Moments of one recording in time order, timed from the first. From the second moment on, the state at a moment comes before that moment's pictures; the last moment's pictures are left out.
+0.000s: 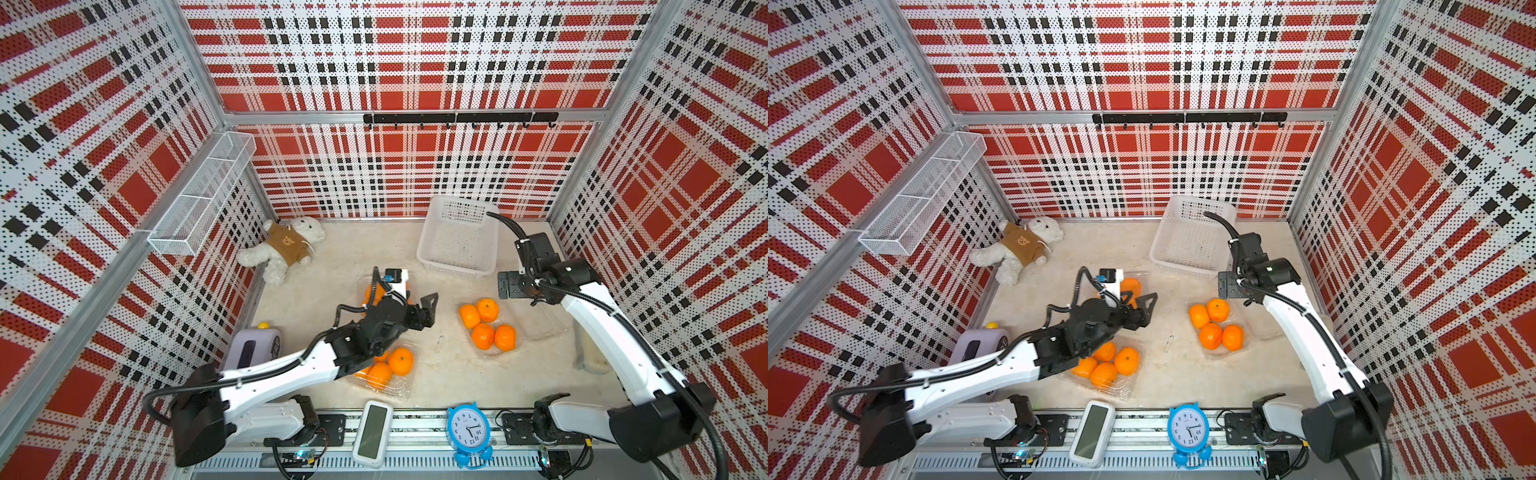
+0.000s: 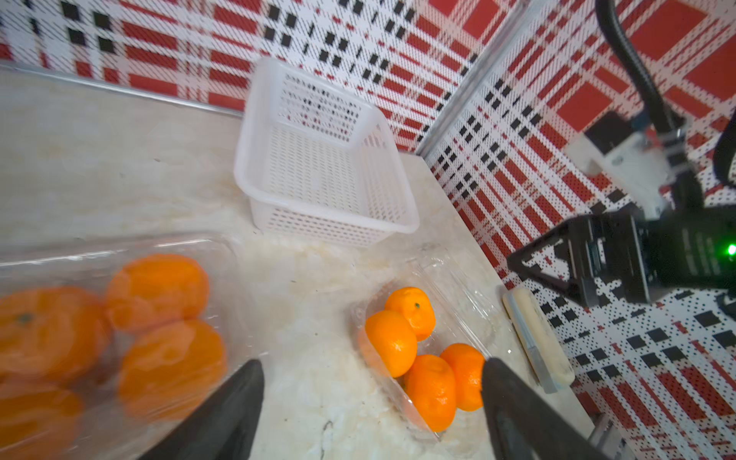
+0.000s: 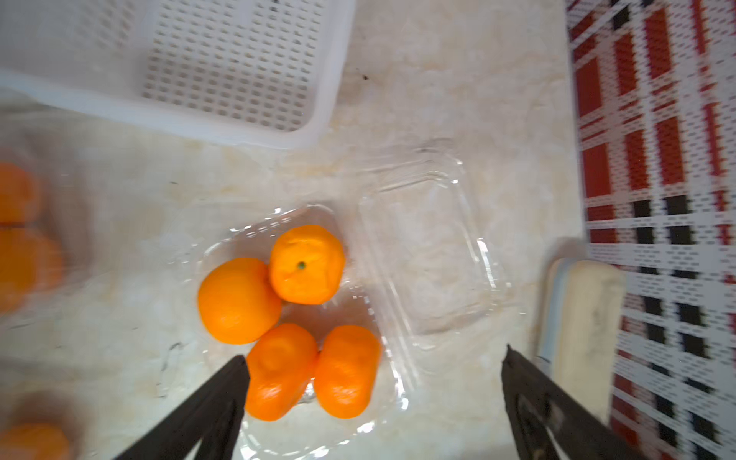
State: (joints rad) left arm -1.01 1.10 0.76 0.05 -0.39 -0.59; right arm 0.30 1.23 1.25 -1.09 0.23 0.28
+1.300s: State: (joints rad) left arm -0.83 0.50 0.54 -0.41 -0.30 -0.44; right arm 0.35 1.35 0.86 -0.91 0.21 0.53
